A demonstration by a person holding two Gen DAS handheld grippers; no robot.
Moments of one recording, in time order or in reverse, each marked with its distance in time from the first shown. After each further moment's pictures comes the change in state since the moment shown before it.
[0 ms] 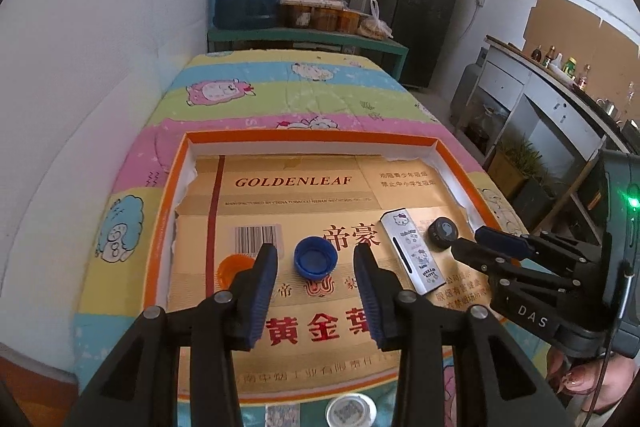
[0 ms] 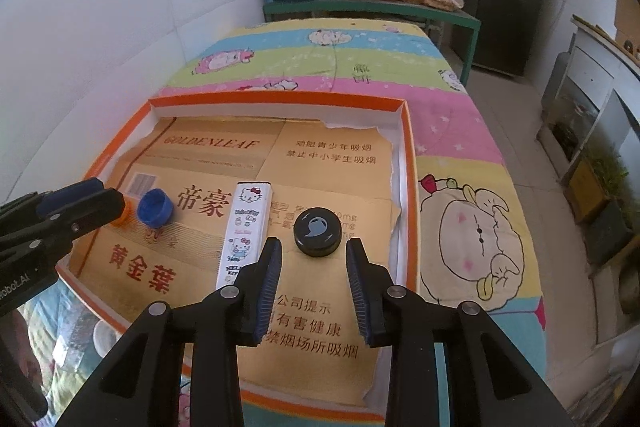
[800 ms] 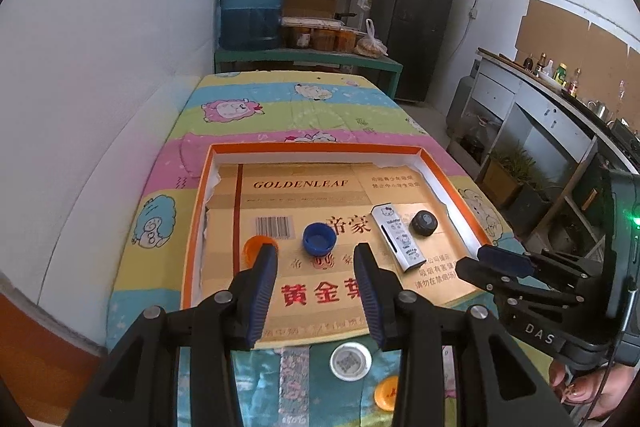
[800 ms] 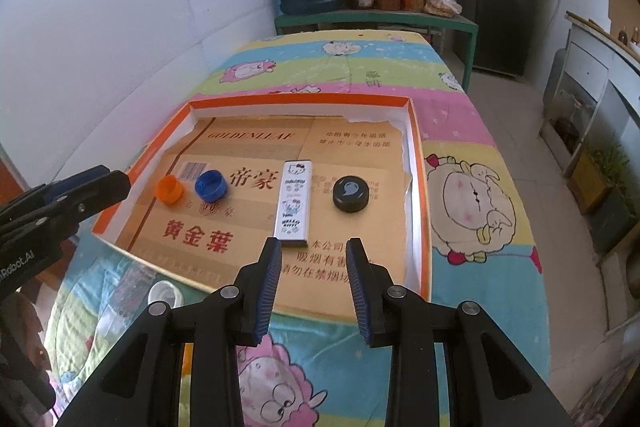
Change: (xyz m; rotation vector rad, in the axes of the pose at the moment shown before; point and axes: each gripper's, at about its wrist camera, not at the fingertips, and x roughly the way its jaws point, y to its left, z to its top) left arm -0.052 0.006 -0.016 0.009 -0.060 0.002; right arm -0.053 0.023 -0.031 0.023 -0.037 0.037
